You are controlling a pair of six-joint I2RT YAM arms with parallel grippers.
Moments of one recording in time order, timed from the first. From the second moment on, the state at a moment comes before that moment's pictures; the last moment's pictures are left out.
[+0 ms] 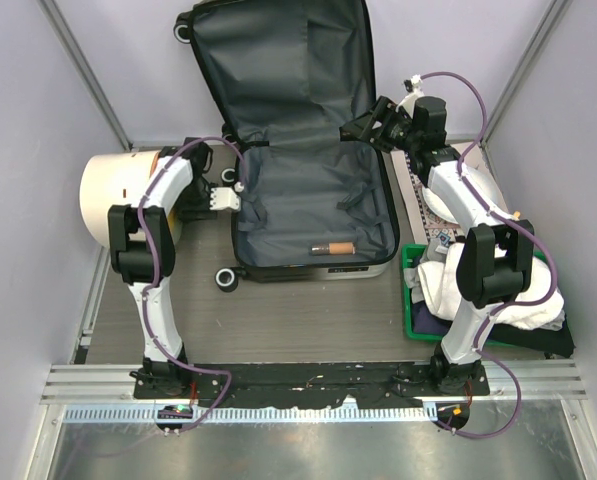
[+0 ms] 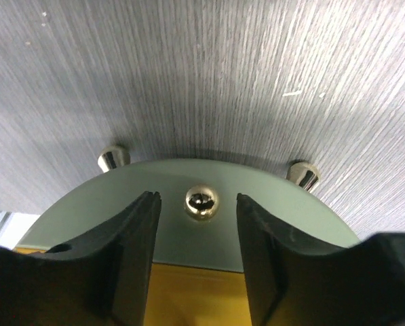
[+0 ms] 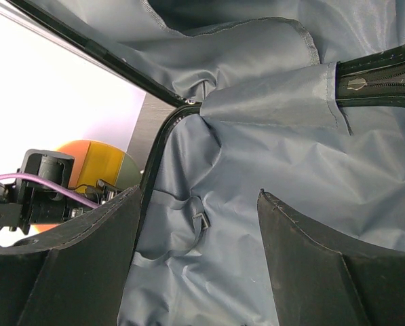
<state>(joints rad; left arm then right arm) -0.09 2.09 1.77 -1.12 -0.07 1.46 0.16 1.83 1.57 0.03 -0.50 0.65</state>
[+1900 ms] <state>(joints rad) -0.07 2.04 1.80 -1.14 0.07 1.46 0.21 1.92 1.68 -0.27 -0.29 0.25</state>
